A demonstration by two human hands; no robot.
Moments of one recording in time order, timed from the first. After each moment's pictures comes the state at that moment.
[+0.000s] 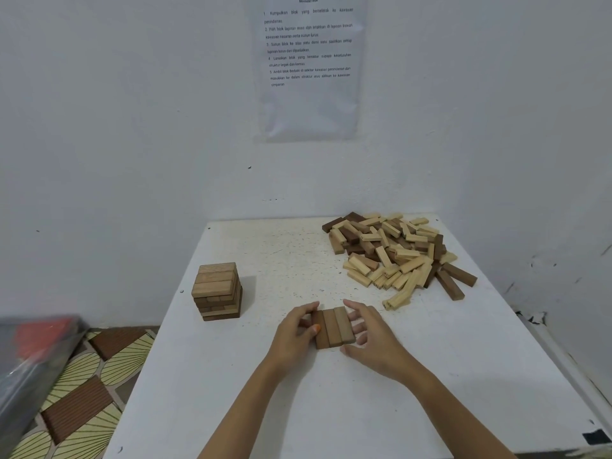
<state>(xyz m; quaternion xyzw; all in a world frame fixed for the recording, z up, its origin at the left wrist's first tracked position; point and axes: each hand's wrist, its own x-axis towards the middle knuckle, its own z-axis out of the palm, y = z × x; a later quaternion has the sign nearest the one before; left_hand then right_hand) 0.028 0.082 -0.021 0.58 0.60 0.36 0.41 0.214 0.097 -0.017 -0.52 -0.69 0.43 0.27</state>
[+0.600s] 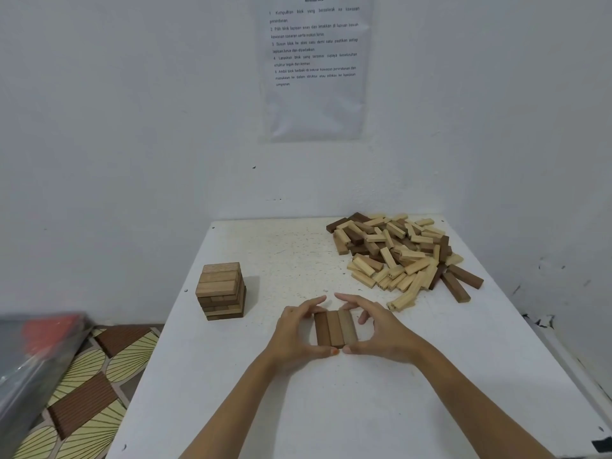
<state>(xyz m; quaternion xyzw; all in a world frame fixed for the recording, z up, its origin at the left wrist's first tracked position) 0.012 0.091 -0.030 0.68 0.57 0.30 0.34 0.234 0.127 -0.015 -0.46 -0.76 0.42 0.19</state>
